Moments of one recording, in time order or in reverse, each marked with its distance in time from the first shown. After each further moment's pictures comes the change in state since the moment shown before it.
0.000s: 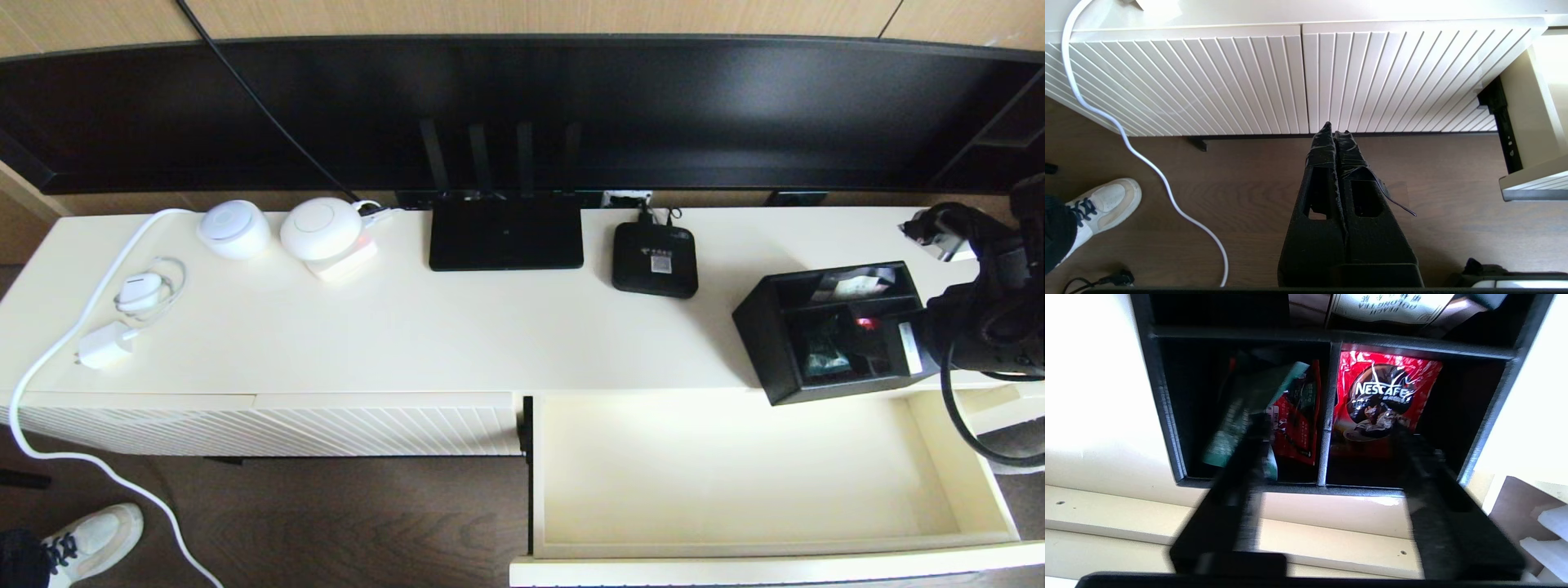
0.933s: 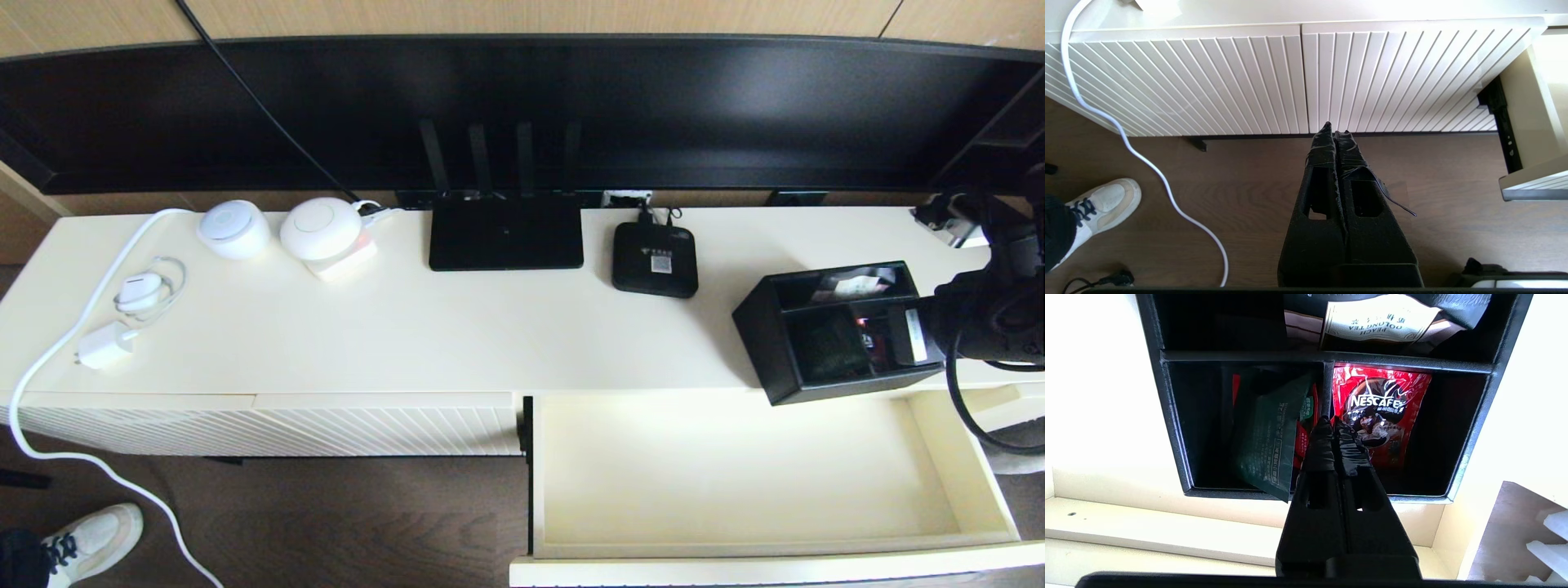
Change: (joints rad) left arm 0.000 0.000 0.000 0.000 0.000 0.000; right arm 0.000 -0.019 -0.023 0.001 0.000 0.019
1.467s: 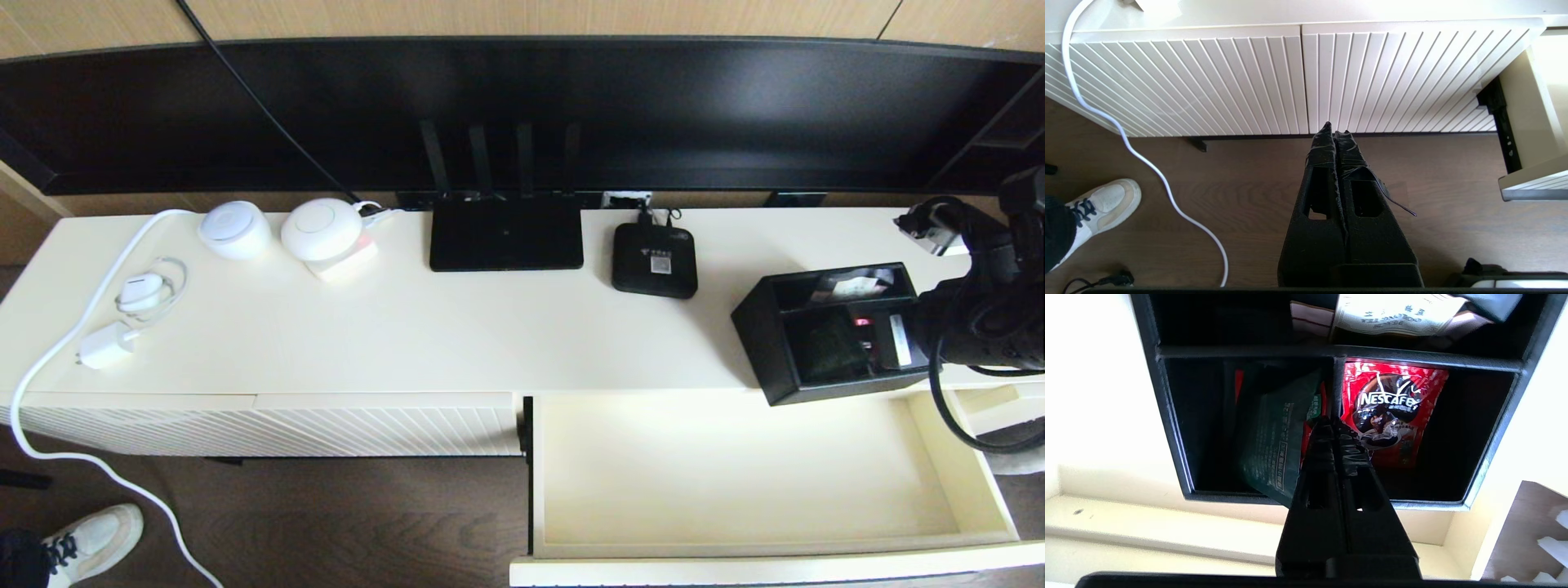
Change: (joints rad) left arm 0.000 0.000 0.000 0.000 0.000 0.000; right arm 0.001 0.033 0.001 -0.007 -0.006 0.022
